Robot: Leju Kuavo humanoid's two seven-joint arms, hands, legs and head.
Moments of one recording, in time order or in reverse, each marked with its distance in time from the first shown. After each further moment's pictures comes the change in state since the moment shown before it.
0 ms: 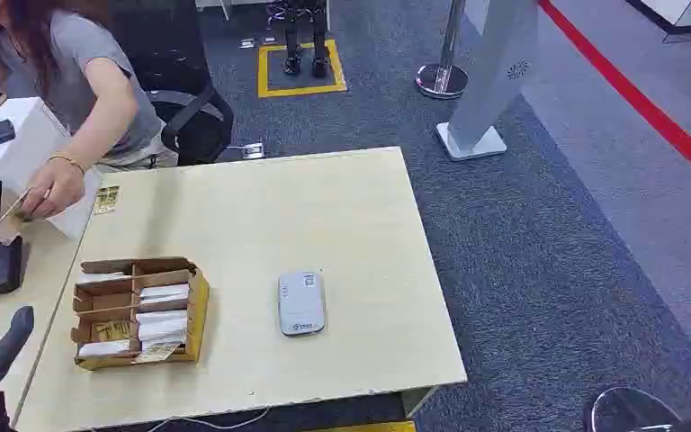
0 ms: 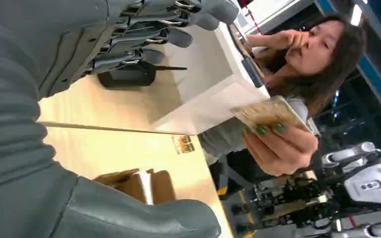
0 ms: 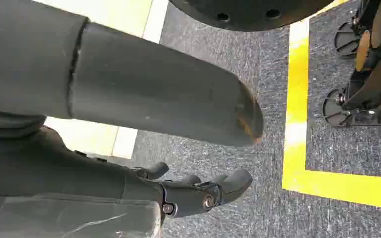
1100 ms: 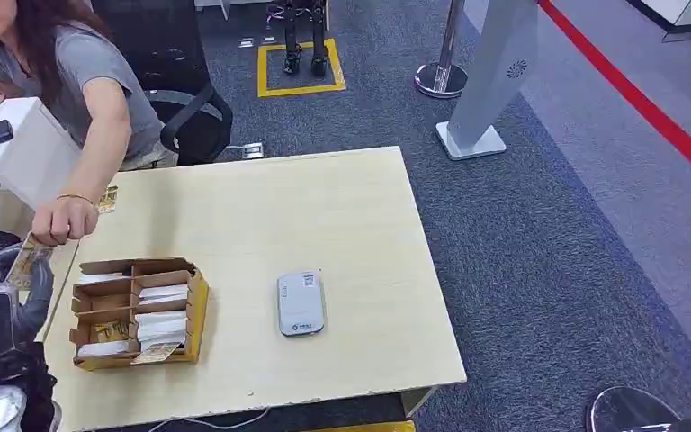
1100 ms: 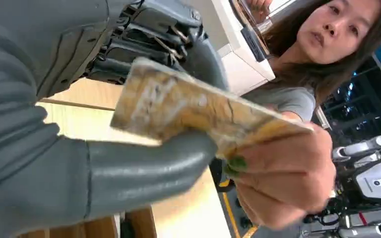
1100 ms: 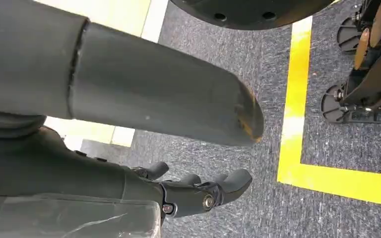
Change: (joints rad) left arm -0.190 0.027 -0.125 0.214 -0.005 0.093 0.018; right arm -0.010 0.000 0.032 0.000 0.026 -0.013 -0.005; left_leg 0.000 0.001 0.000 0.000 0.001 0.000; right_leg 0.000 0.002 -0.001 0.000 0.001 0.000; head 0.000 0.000
